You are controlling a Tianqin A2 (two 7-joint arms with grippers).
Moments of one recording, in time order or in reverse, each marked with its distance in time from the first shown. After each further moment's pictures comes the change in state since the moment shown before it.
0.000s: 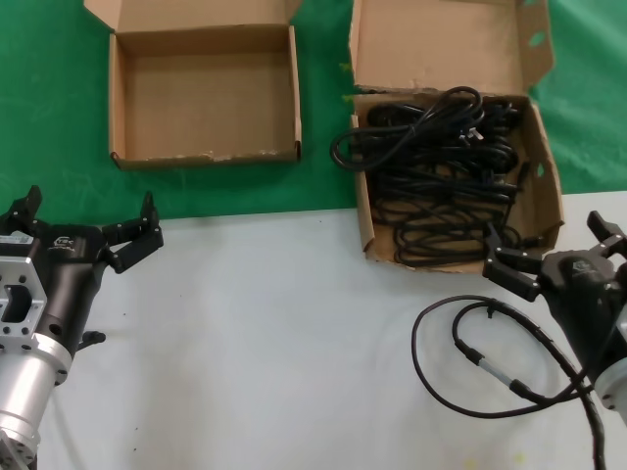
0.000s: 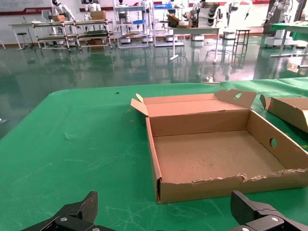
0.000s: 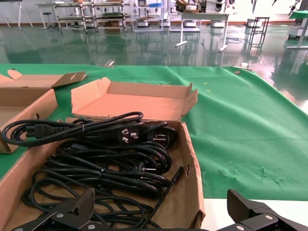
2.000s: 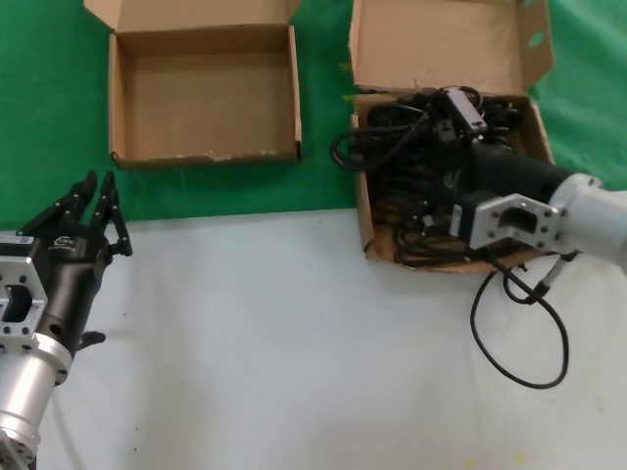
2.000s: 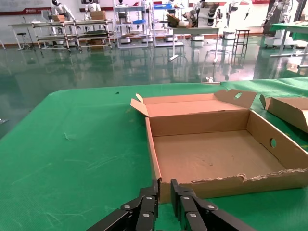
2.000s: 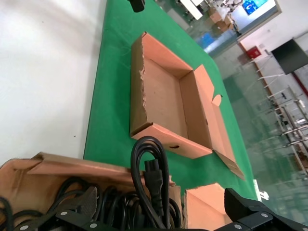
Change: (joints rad) left arm 0.000 0.000 0.000 0.000 0.000 0.000 0.000; right arm 0.629 0.216 -0.350 -0.245 -0.345 -0.528 -0.637
